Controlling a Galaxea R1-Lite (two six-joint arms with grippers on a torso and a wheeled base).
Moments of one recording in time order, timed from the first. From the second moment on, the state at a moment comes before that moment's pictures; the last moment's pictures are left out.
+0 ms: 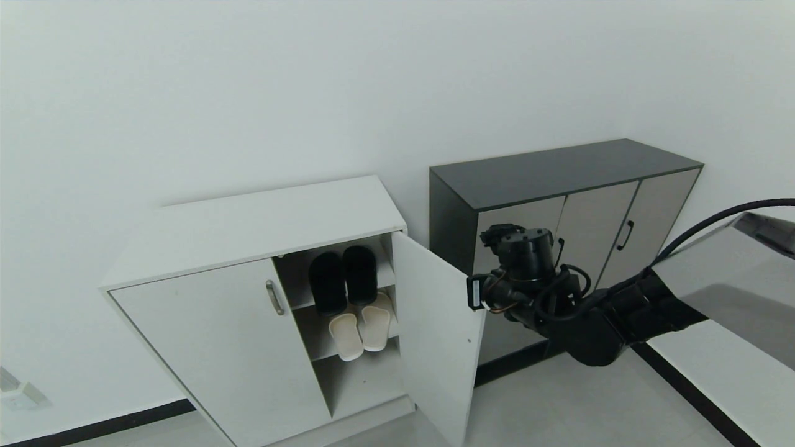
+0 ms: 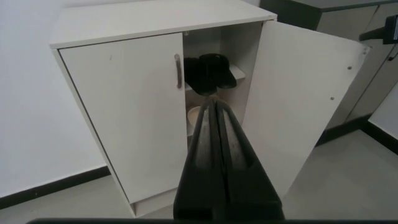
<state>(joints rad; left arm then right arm) 0.00 0.00 0.00 0.00 0.01 0.00 0.63 2.14 -1.15 -0.62 -0.28 0.20</state>
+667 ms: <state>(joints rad) 0.00 0.00 0.00 0.00 0.01 0.00 0.73 2.03 -1.02 -0.68 -0.27 0.17</state>
